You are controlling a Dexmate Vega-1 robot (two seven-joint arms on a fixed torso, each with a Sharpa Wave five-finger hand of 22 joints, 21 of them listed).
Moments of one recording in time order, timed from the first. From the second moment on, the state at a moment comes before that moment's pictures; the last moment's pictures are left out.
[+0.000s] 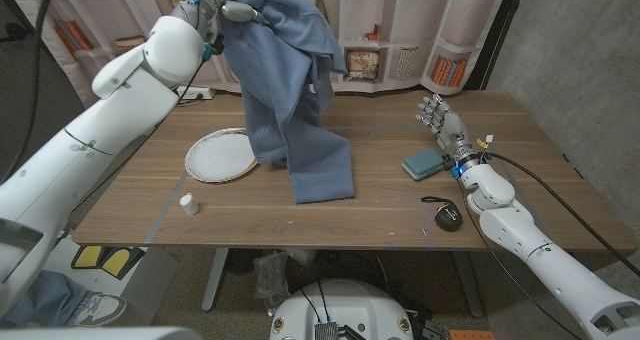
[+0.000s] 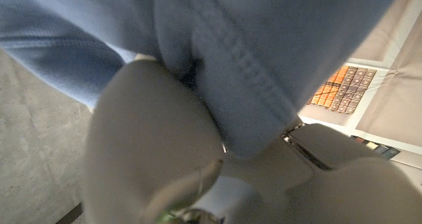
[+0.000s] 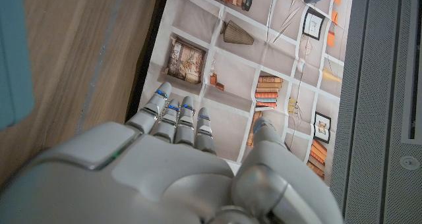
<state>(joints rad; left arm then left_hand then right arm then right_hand) 0.62 0.90 0.27 -2.16 0.07 0.49 0.14 1.25 -0.15 0.37 -0.20 0.19 0.87 -0.04 0.57 0.39 0.62 -0.12 0.56 0.90 1.01 -0.10 0.44 0.87 1.04 -0.17 0.85 0.20 -0.95 -0.57 -0.31 -1.41 0.65 0.42 0.06 0.20 0.04 0.32 -0.09 0.19 0.22 0.04 0.20 0.19 0.25 0.12 0.22 0.19 0.16 0.06 0.20 0.19 0.19 0.00 0.42 0.17</state>
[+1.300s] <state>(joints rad) 0.79 0.98 0.16 -2.14 -0.06 0.47 0.23 1.25 -0.15 0.38 -0.21 0.19 0.89 -0.03 0.57 0.38 0.64 -0.13 0.54 0.91 1.02 -0.10 0.43 0.89 1.02 -0.16 0.89 0.20 -0.93 -0.57 -0.32 -1.39 0.64 0.40 0.05 0.20 0.04 0.31 -0.09 0.19 0.22 0.05 0.20 0.19 0.25 0.12 0.22 0.19 0.16 0.06 0.20 0.19 0.19 0.00 0.41 0.18</state>
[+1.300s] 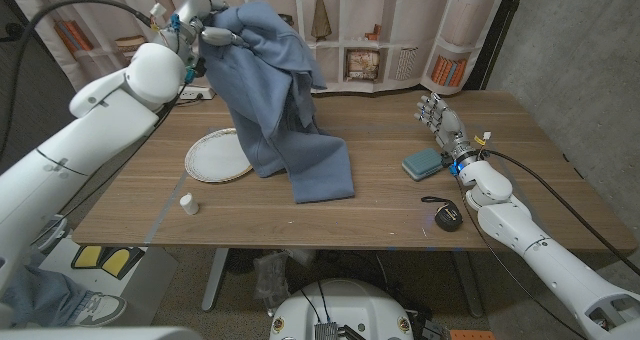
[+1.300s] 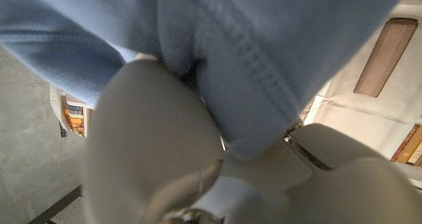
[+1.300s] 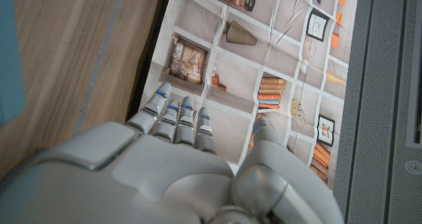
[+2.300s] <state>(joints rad) 0.96 1.00 0.04 -2.14 -0.12 0.49 0.31 1.25 -0.15 0.38 -0.21 0.19 0.89 -0.04 0.58 0.38 0.65 -0.13 0.53 0.91 1.02 -0.09 0.41 0.90 1.00 -0.16 0.92 0.19 -0.93 -0.58 -0.33 -1.43 0.63 0.36 0.04 0.20 0.04 0.31 -0.09 0.19 0.22 0.05 0.20 0.19 0.26 0.12 0.22 0.19 0.16 0.06 0.20 0.19 0.20 -0.01 0.39 0.18</state>
